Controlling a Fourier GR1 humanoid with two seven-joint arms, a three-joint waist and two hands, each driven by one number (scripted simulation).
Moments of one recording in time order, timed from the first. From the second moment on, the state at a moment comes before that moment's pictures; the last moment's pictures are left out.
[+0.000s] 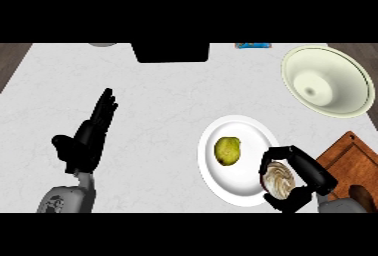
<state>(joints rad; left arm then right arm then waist) -0.13 0.08 -0.04 -1.54 -0.04 0.08 0.08 -0.06 -0.35 0.21 -1.37 0.34 0.30 -0.43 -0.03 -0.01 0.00</state>
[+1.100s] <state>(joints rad) -0.15 0.07 -0.05 -1.55 -0.05 0.07 0.10 -0.02 -0.67 -0.30 -2.09 -0.24 0.43 -0.05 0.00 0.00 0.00</state>
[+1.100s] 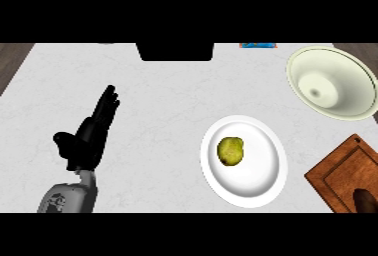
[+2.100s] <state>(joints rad) -0.17 0.06 -0.05 -1.53 -0.05 0.05 0.09 -0.52 -0.73 -0.13 -1.42 0.27 0.25 -0.15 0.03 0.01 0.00</state>
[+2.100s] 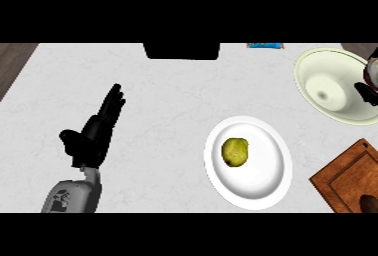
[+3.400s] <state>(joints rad) -0.18 0.04 -0.07 -1.53 -0.06 0.04 0.07 -0.87 -0.70 -0.15 -0.29 0.51 0.24 -0.79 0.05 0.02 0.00</state>
